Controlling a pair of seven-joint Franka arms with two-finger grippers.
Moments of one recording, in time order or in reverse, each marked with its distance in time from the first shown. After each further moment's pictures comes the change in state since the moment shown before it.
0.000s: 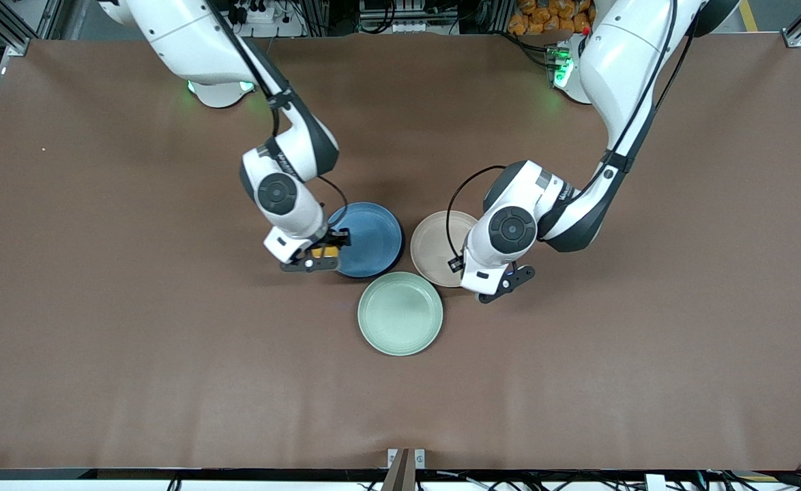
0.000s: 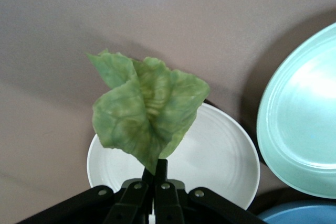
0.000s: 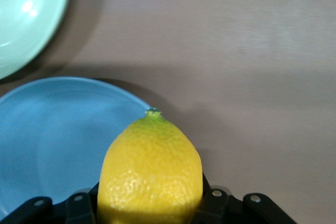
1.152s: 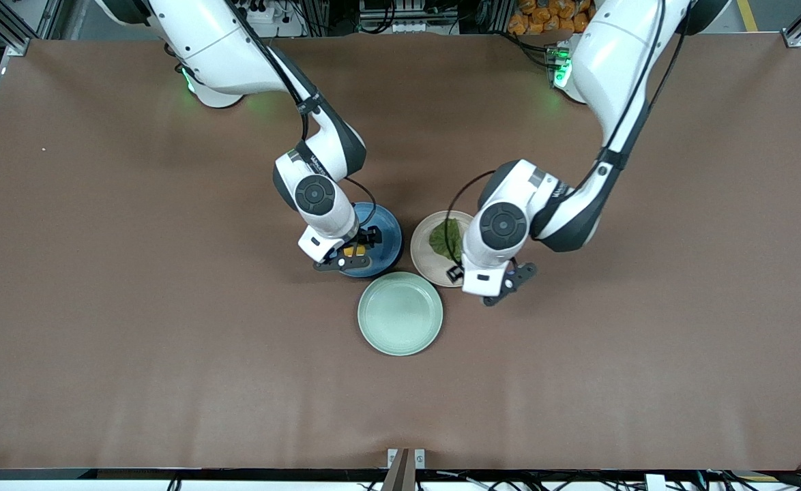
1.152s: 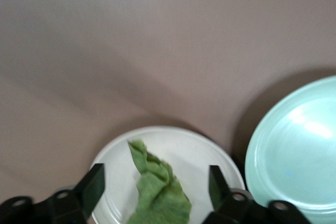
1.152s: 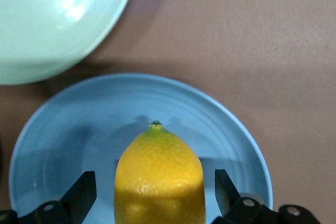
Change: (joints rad) left arm -0.061 -0.033 0.098 0.039 0.063 -0.006 -0.075; right arm 0.031 0.082 0.025 0.098 0.001 0.001 0.058
